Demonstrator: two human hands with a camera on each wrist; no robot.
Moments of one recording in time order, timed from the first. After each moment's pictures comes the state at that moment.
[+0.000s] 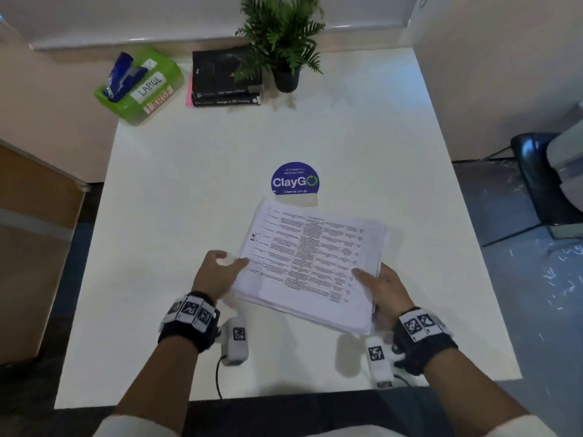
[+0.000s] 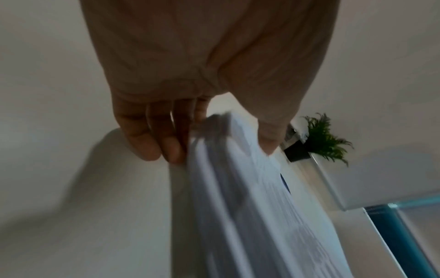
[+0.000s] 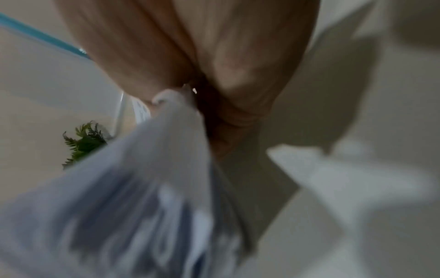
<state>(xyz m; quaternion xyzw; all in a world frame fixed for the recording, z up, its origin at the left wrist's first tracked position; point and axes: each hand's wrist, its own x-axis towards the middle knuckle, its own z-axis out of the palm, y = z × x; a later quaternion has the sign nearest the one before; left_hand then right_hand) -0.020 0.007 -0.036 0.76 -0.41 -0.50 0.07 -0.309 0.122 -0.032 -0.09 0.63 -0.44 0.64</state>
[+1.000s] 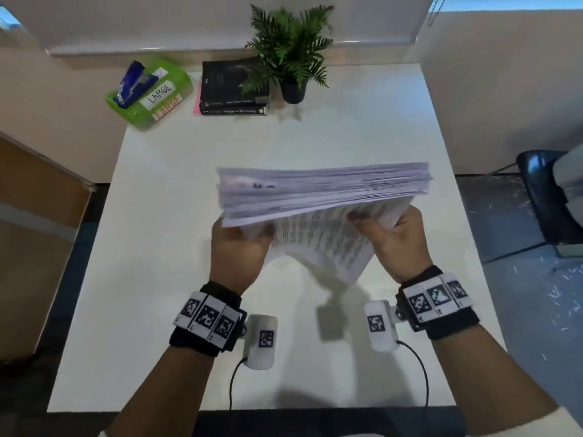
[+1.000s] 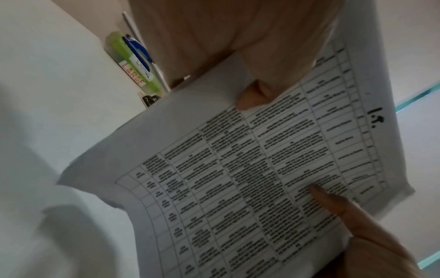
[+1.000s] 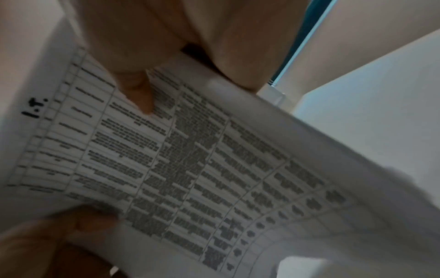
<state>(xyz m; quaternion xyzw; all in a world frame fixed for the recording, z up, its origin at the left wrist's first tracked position) -0.087 -0.009 0.056 0.52 -0.63 -0.37 0.44 -0.324 0.039 0.063 -0.46 0.56 -0.56 0.39</state>
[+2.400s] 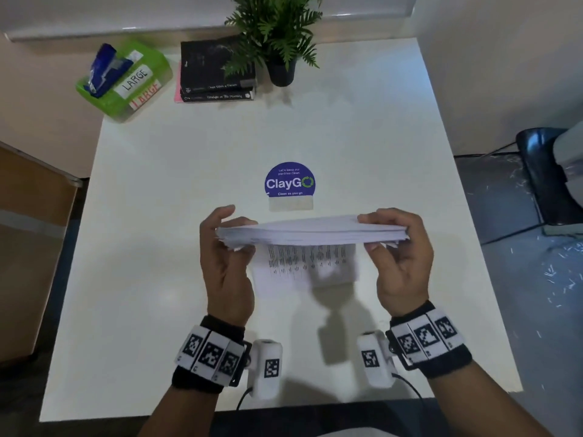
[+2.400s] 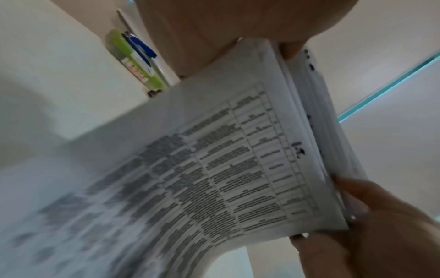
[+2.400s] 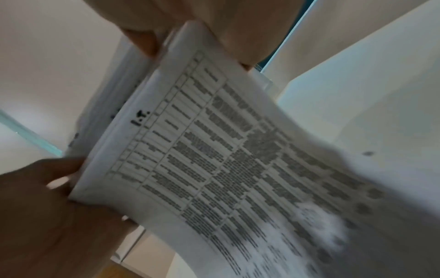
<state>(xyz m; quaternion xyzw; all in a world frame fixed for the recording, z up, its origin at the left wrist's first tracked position) -0.098 0.027 0.050 0.47 -0.48 -0.49 0.56 -0.307 0.077 0.036 -0.43 0.56 -0.64 0.29</state>
